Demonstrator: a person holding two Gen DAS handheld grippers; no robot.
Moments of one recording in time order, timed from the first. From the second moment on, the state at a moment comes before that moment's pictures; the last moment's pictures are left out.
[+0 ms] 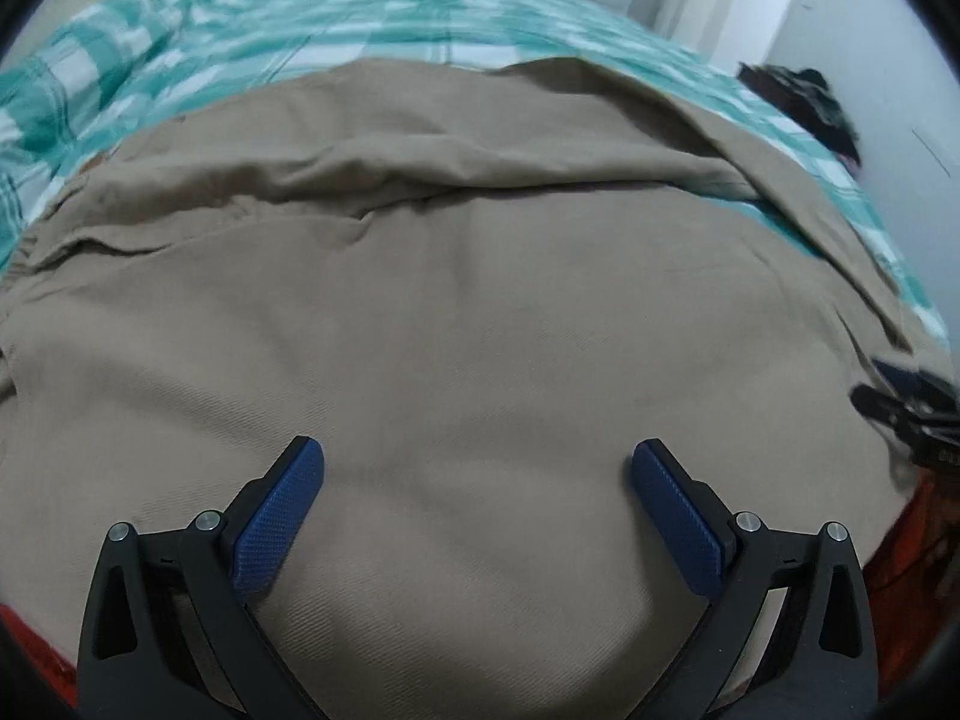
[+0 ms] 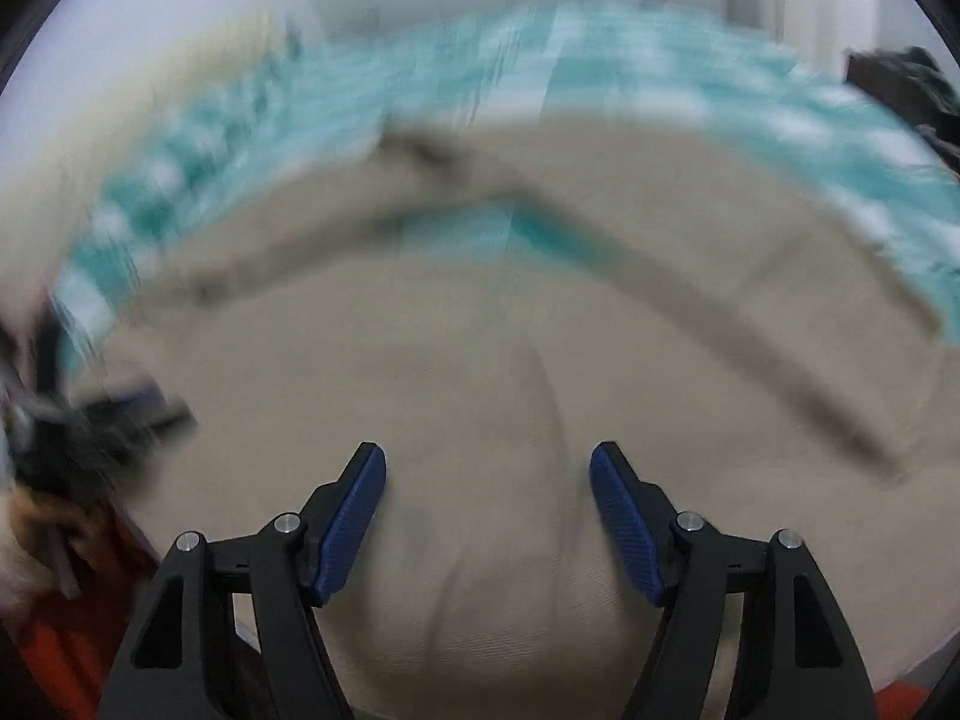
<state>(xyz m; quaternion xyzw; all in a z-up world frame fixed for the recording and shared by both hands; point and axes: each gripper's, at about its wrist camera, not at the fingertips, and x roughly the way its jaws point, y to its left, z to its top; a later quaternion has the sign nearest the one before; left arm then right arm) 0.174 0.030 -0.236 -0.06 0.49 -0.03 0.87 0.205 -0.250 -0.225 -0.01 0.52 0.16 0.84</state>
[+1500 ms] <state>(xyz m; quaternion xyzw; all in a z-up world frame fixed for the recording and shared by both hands) 0.177 0.075 -0.202 -0.11 0.48 0.00 0.87 0.225 -0.446 -0.236 0.51 0.40 -0.10 0.76</state>
